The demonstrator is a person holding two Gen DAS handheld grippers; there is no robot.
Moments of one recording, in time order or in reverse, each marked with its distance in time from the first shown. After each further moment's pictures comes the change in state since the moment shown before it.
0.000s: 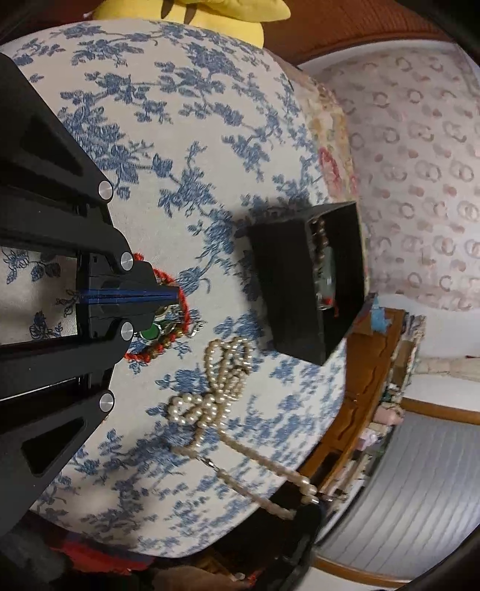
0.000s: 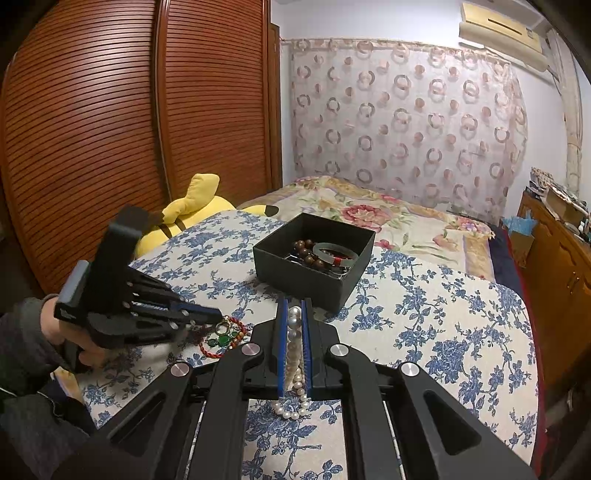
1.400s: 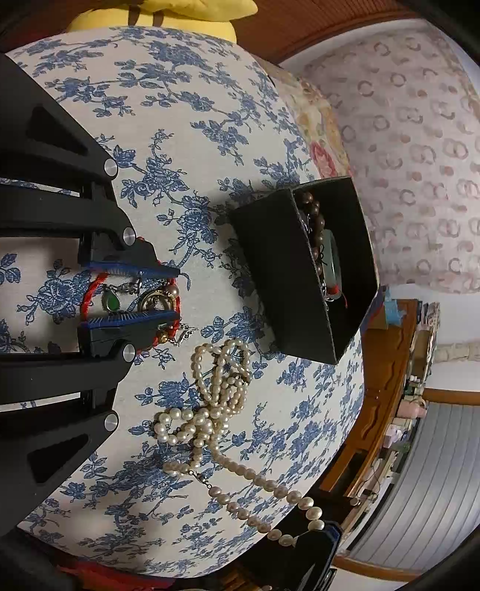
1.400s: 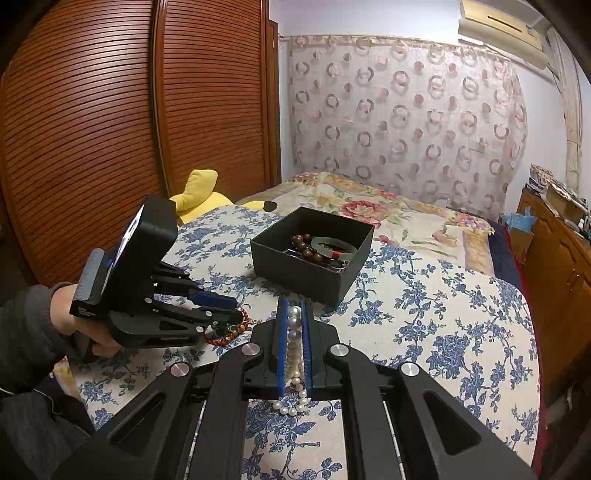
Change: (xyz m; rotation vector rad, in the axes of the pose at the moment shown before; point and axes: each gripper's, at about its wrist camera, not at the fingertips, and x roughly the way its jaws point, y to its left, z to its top) left arm 0.032 -0.011 0.017 0.109 0.062 0.047; right arm 0.005 0.001 -0.002 0.000 0.017 -0.005
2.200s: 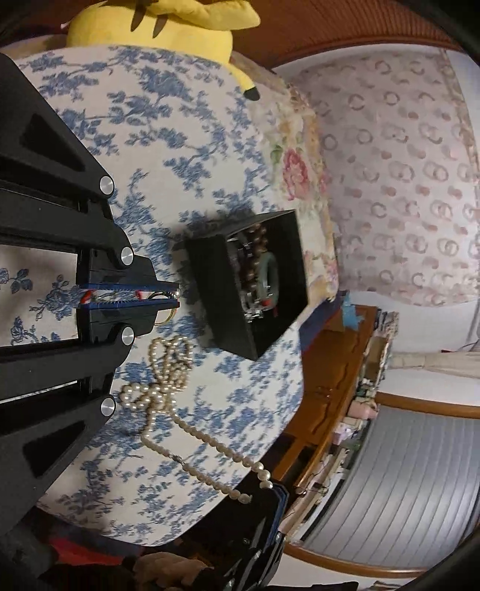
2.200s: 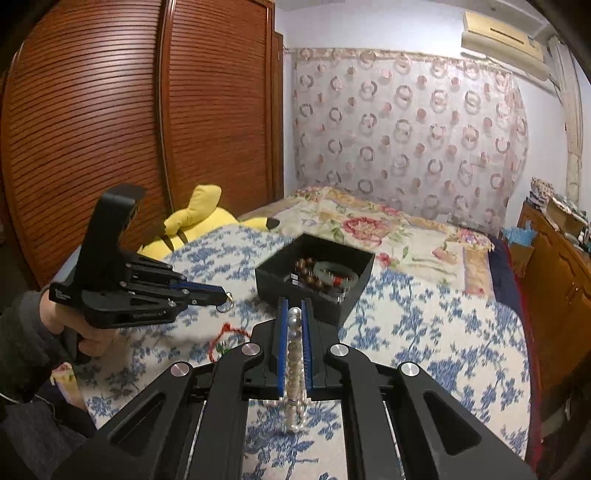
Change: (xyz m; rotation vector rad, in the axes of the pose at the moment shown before) left arm -0.060 0.019 0.014 -0.090 -0.168 -0.039; right arm -0.013 0.002 0.023 -0.022 -0.058 0.001
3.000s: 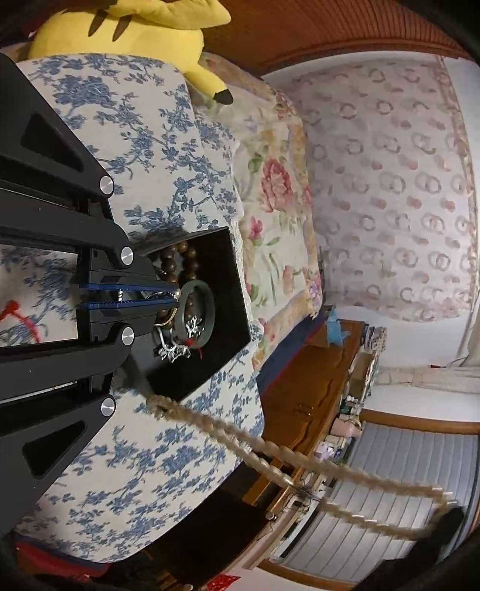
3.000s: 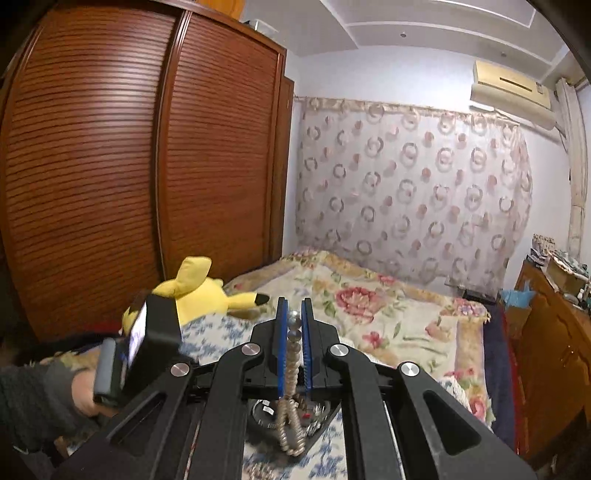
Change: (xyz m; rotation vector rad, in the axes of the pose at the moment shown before) left arm 0.051 0.030 0.069 -0.025 -0.031 0.039; right arm 0.014 -0.030 0.136 -0.074 -0.187 -0.004
